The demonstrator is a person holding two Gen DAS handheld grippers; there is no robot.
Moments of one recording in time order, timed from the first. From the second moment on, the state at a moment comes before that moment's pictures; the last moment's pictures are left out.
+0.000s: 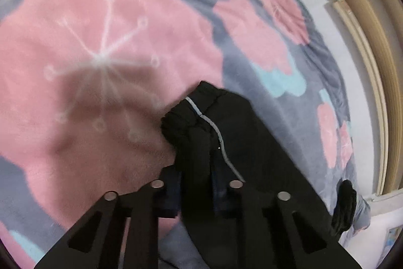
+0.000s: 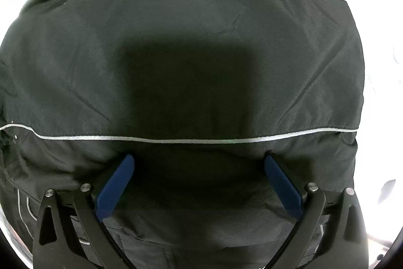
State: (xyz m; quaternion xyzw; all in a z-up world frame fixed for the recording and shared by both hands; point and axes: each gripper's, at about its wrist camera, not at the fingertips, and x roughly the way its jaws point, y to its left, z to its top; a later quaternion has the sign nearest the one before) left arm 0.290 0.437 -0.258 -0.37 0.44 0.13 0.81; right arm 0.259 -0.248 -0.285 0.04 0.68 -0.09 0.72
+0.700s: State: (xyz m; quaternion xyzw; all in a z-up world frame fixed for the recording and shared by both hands) left arm 0.212 0.278 -0.106 -0.17 0.38 0.10 0.90; right arm 0.207 -0.234 -0.229 0.03 0.62 -0.03 0.78
